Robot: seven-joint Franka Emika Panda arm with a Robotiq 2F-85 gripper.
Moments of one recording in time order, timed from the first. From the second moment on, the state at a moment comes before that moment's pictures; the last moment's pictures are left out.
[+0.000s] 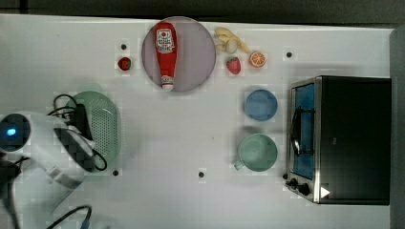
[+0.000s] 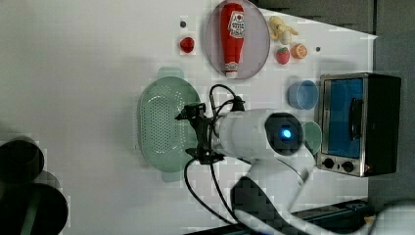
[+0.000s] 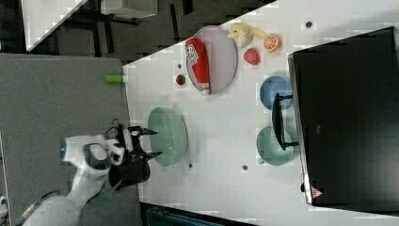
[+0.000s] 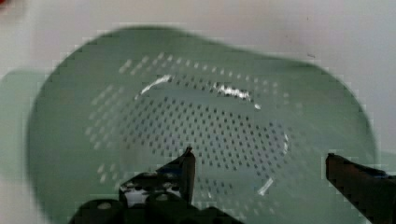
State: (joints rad) arm 0.11 0.43 0.55 -2.07 -0.24 0.80 1.32
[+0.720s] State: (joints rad) arm 0.11 0.59 0.47 -2.08 -0.31 0.95 1.41
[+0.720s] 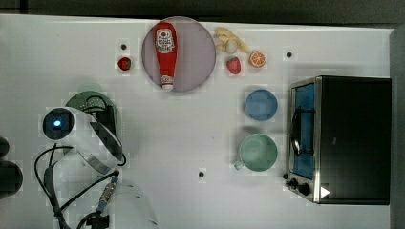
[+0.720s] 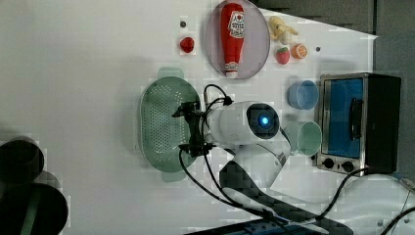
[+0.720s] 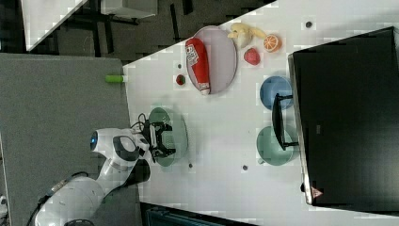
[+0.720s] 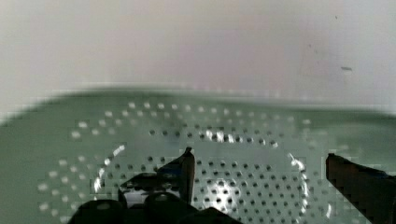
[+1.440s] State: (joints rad) arm 0.06 0.55 0.39 -2.14 -0.30 0.96 1.42
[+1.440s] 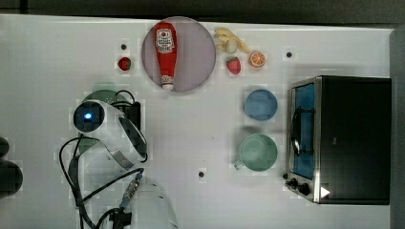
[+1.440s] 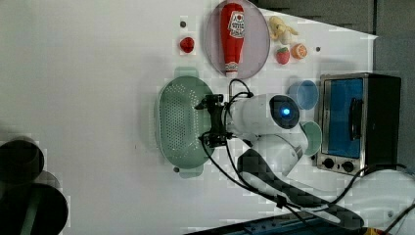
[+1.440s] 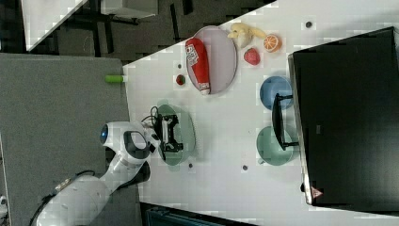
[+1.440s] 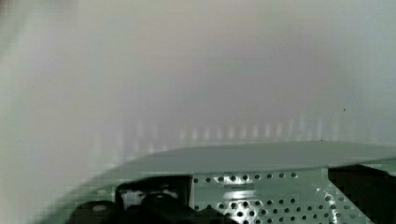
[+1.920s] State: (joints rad) arm 0.03 0.50 0.37 -2.18 -0.29 0.99 1.42
